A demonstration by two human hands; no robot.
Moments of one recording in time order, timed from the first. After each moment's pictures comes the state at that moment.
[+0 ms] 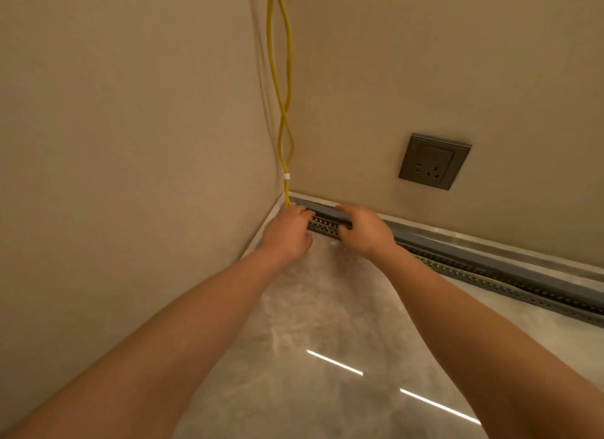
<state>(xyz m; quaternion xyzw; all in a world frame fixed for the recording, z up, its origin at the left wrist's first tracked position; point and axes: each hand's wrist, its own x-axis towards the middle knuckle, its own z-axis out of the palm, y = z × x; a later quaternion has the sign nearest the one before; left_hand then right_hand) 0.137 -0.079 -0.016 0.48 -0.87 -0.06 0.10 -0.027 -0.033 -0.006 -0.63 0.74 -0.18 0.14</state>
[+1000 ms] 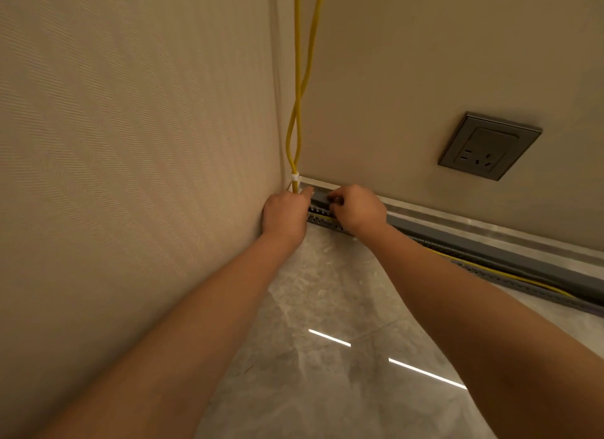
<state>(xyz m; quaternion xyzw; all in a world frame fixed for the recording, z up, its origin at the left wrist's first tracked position) 0.151 -0.135 -0.035 0.52 -0.85 0.04 0.07 0.012 -0.105 -0.025 -0.58 0.79 -0.14 0.13</state>
